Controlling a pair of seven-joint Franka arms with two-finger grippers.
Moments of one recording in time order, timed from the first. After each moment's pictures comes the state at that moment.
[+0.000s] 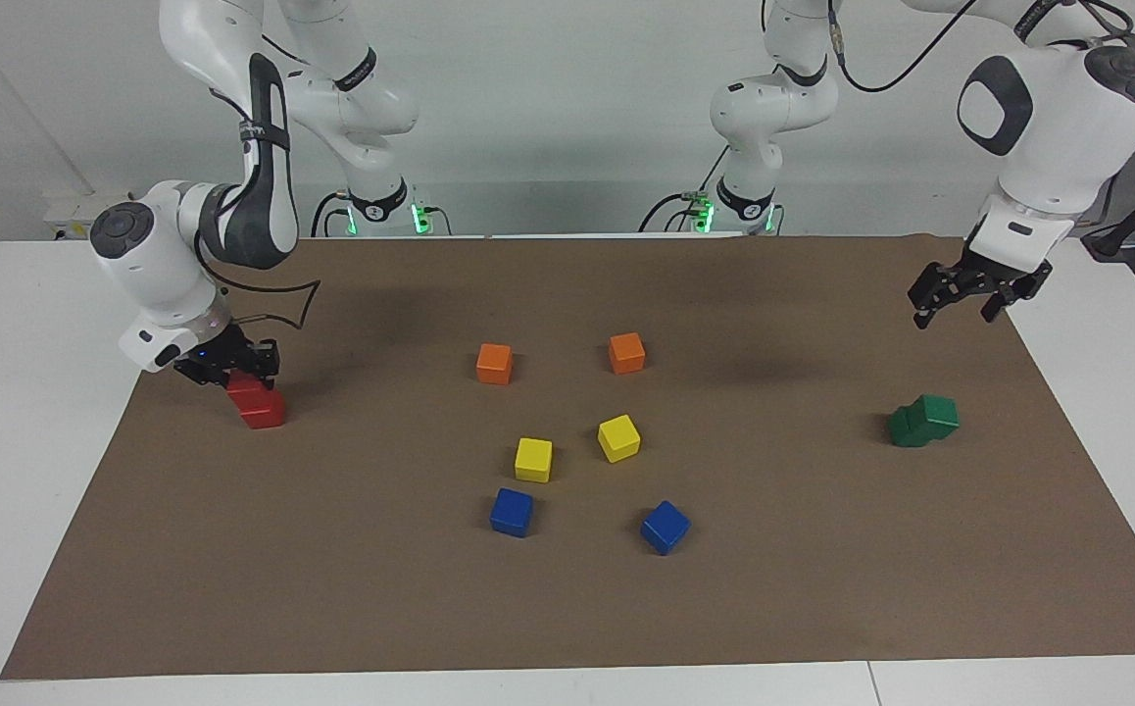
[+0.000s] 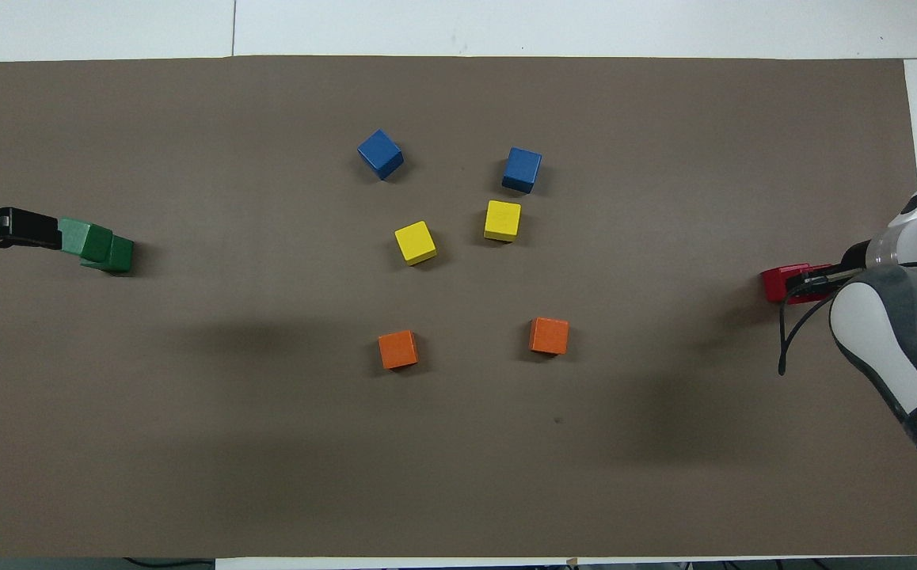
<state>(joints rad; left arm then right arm) 0.16 -0.01 -0.12 -1.77 0.05 1.80 0.06 -0.16 0.10 -0.04 -2.15 -0.01 2.22 -0.32</state>
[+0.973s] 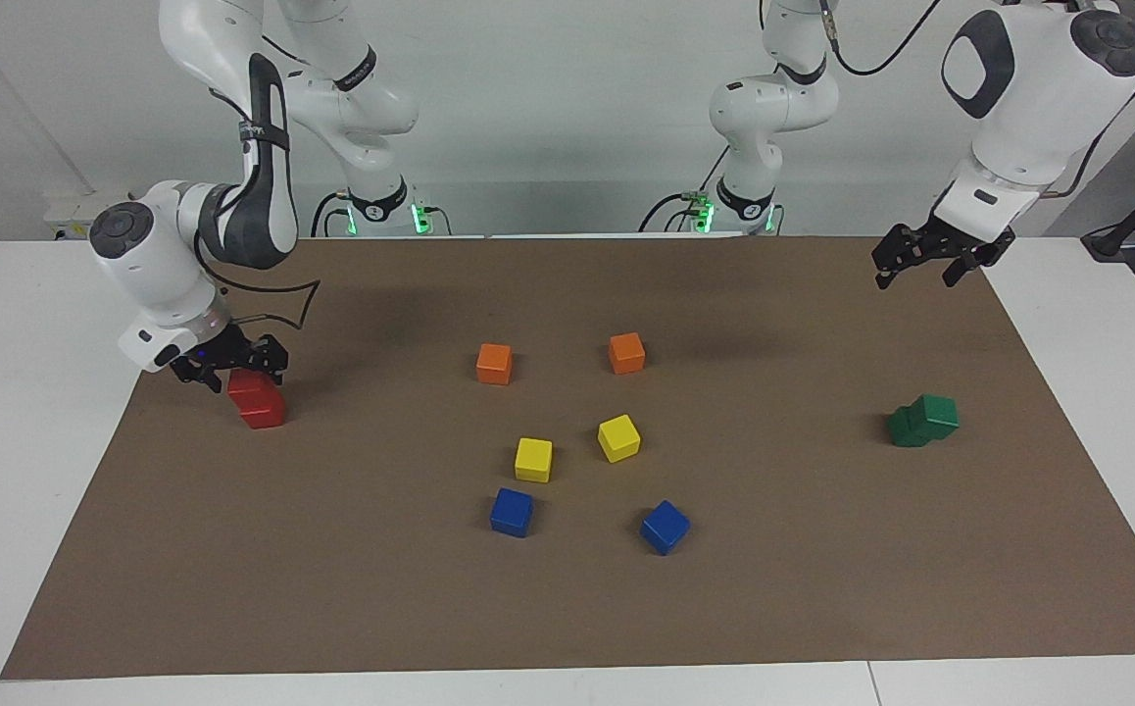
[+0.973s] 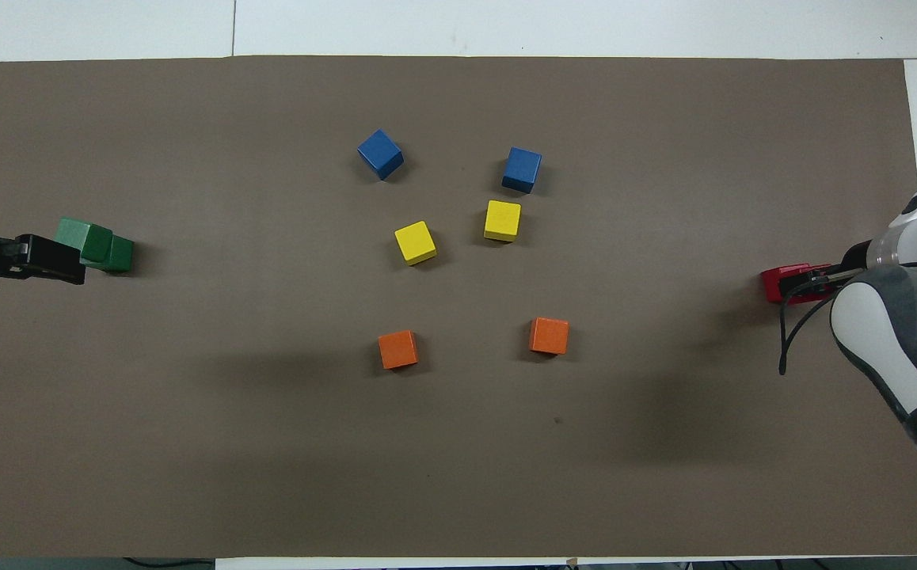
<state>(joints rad) 0.06 -0.04 -0.09 -1.72 0.01 1.61 0.04 -0.17 0.10 -0.04 -2.15 -0.01 2.23 -0.32</state>
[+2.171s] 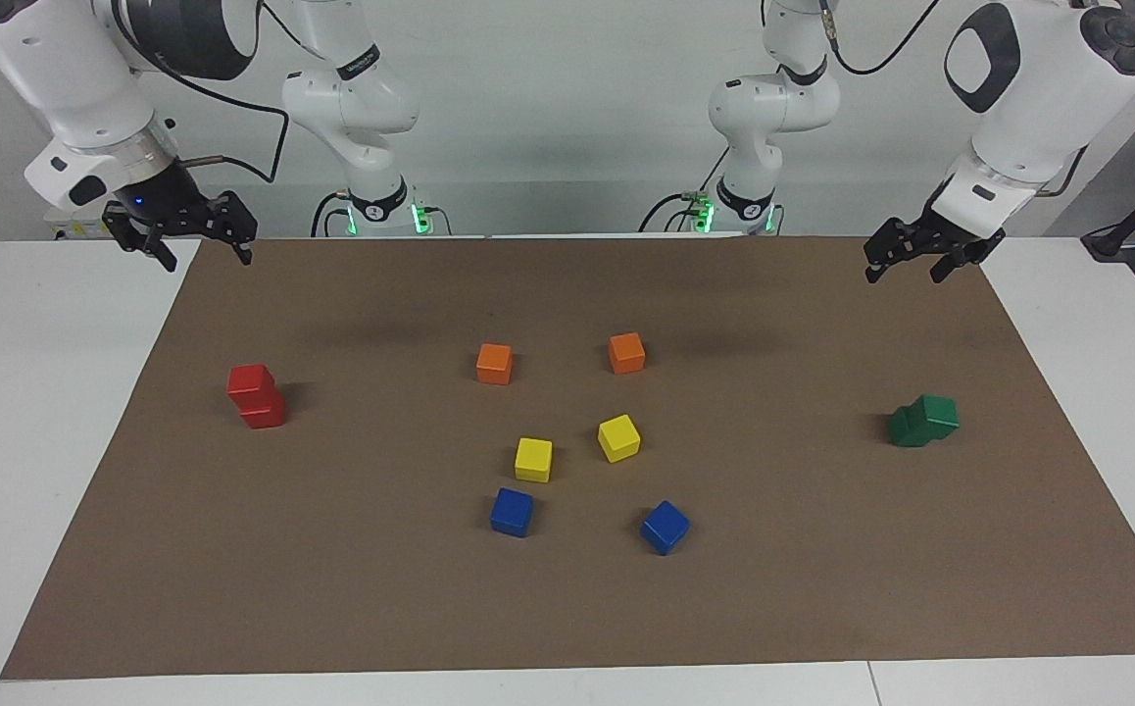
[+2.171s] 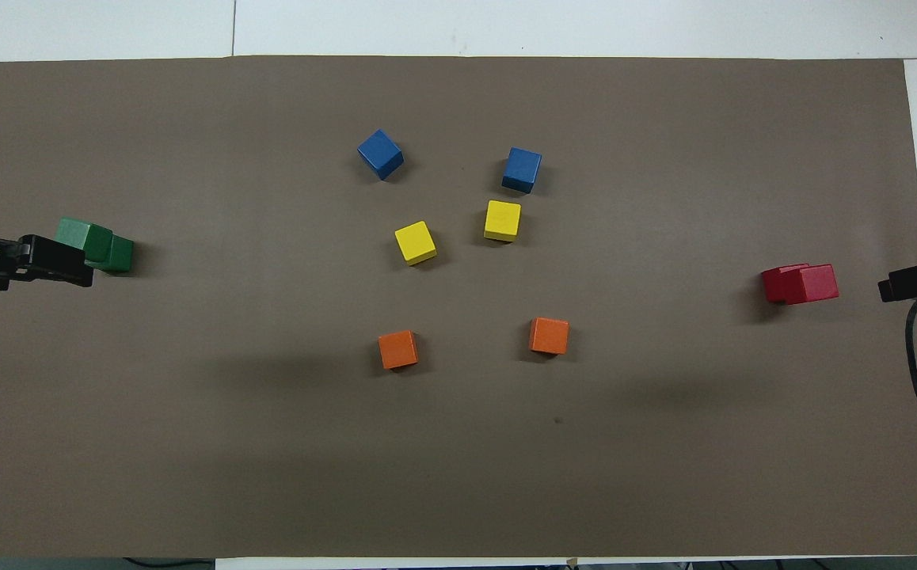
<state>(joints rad) 0.03 -0.04 -0.04 -1.72 -0.04 1.59 0.04 -0.12 -0.10 -0.02 -1.73 -0.01 1.56 -0.20</state>
